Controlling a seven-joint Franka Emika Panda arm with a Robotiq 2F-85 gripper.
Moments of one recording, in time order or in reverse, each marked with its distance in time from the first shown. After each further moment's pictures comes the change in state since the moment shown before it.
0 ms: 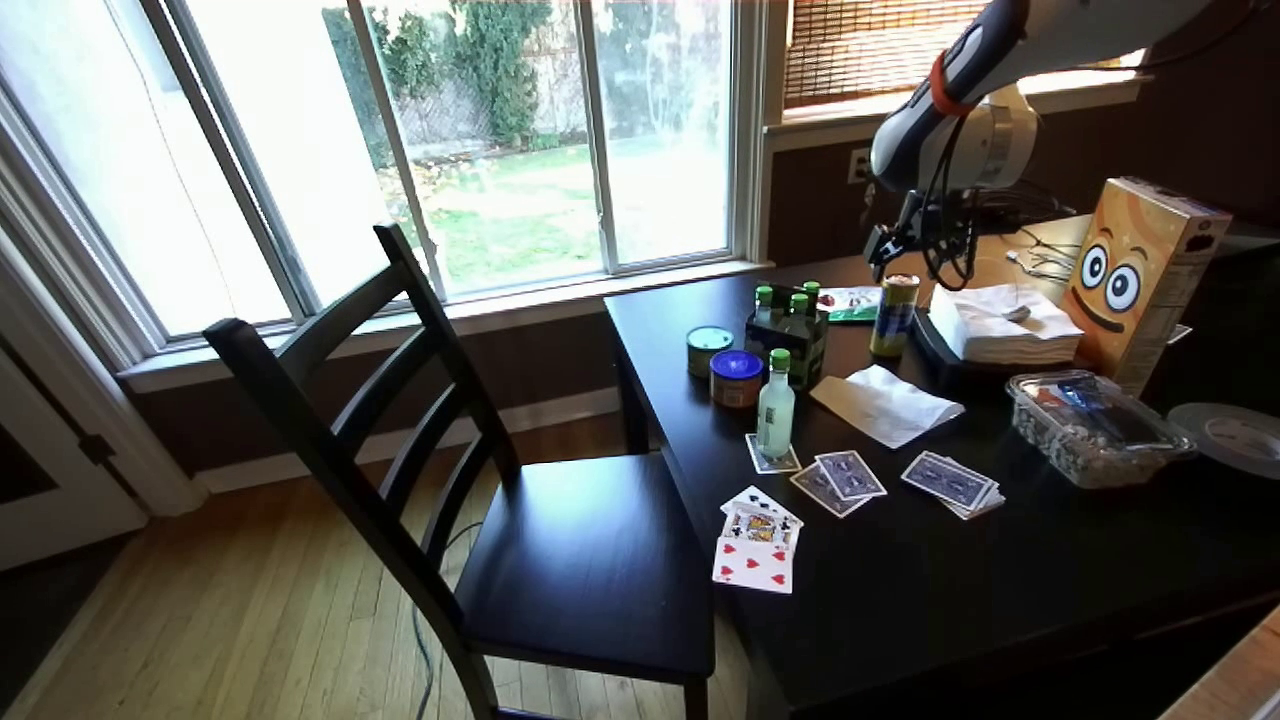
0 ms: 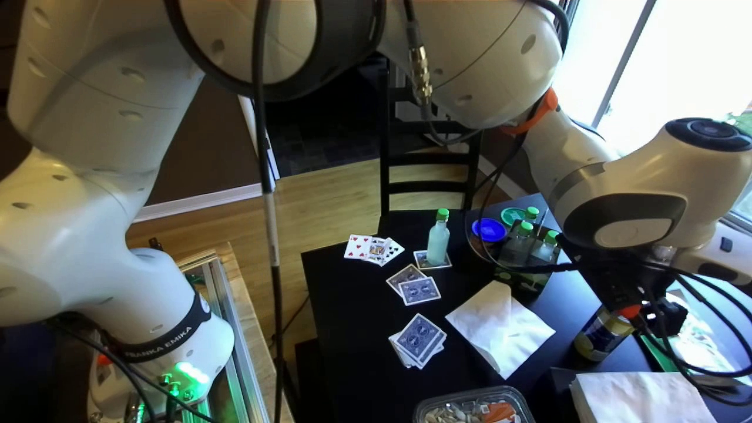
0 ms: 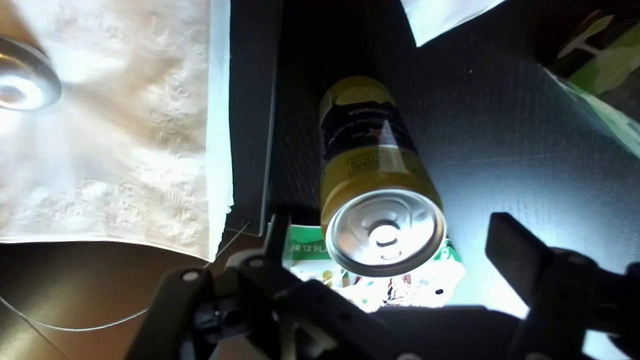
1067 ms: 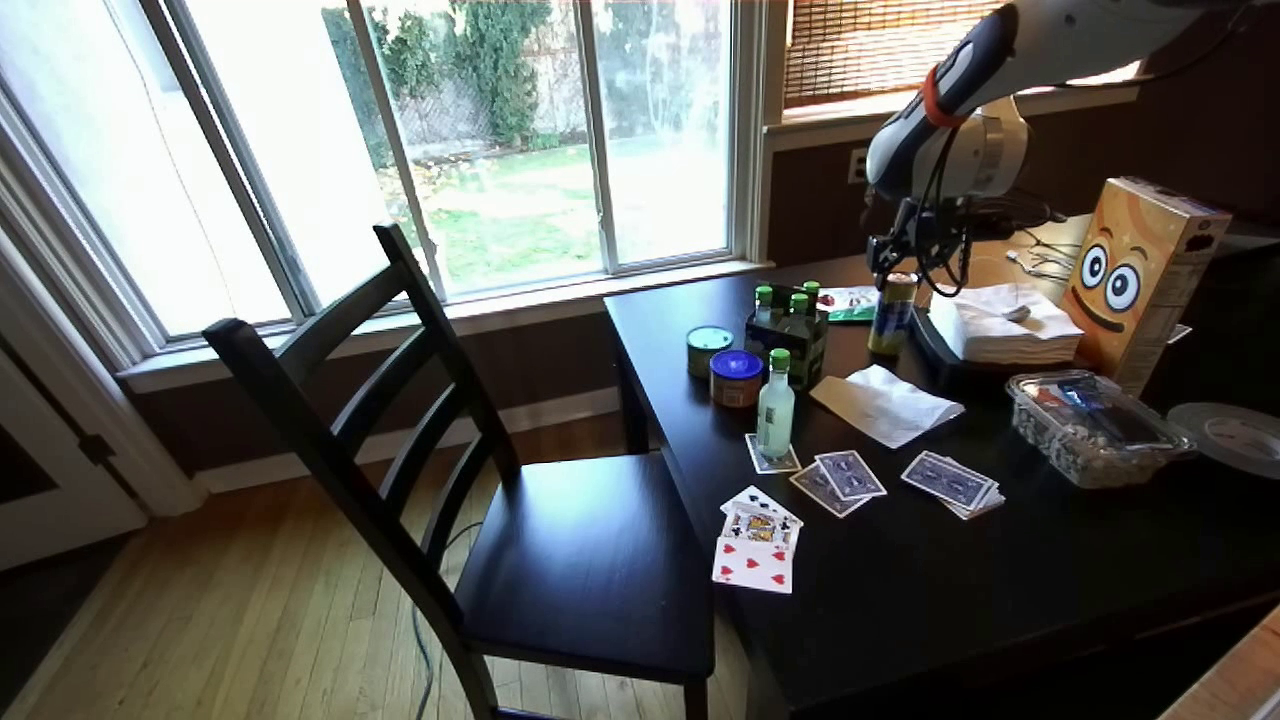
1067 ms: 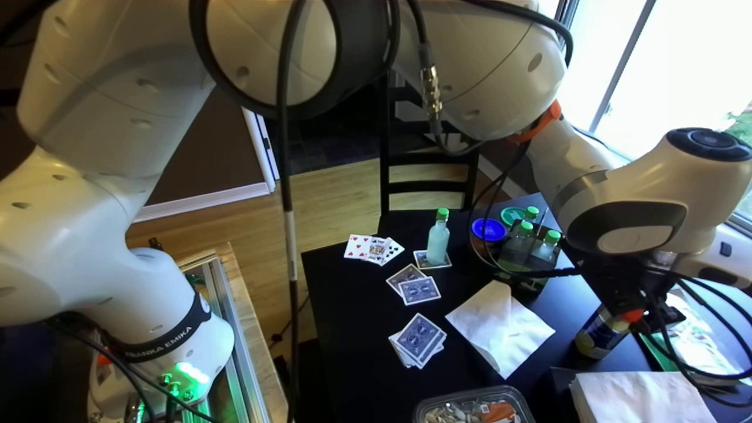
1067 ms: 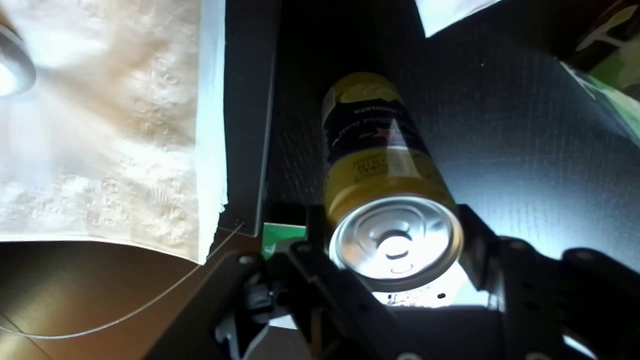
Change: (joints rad) arm -0.006 0.045 0.008 0.051 0.000 -0.002 -0.012
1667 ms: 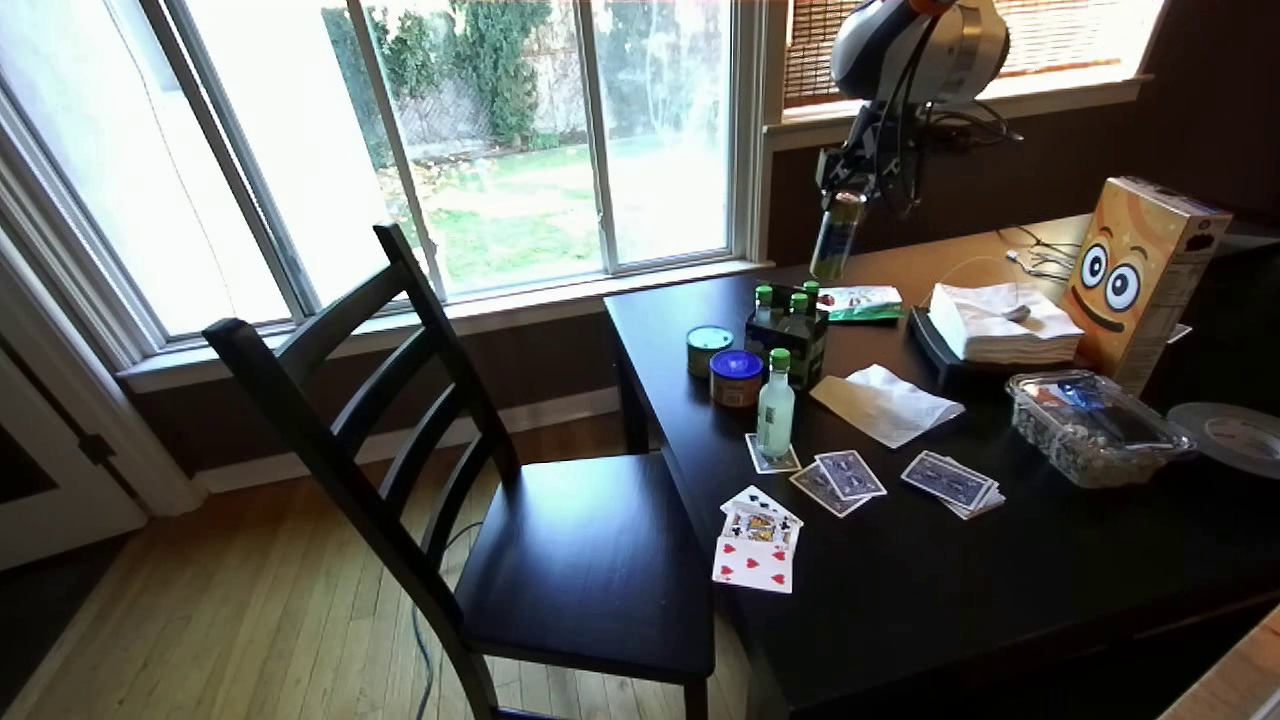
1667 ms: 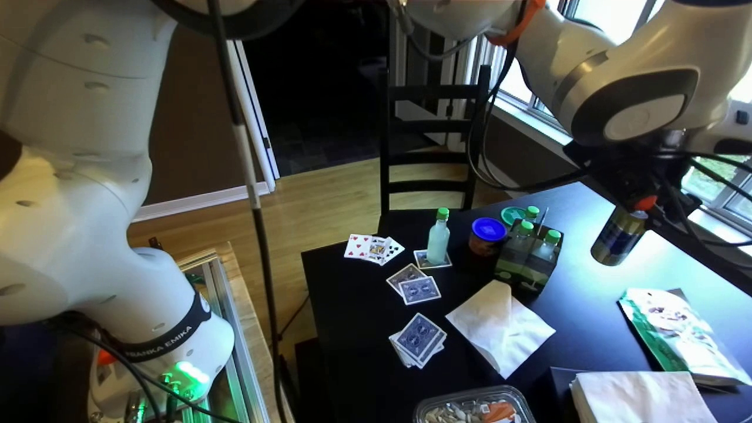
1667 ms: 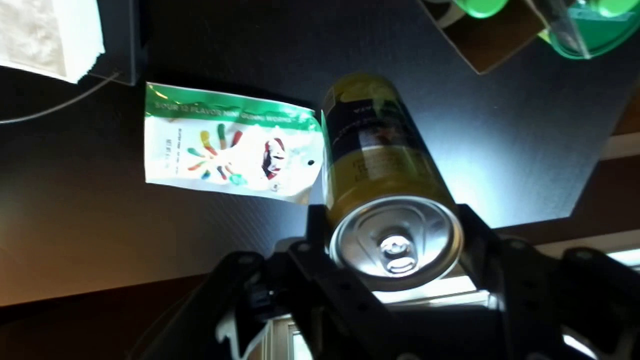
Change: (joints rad) arm 0.055 -0.195 0.073 -0.009 0.024 -0.042 0.025
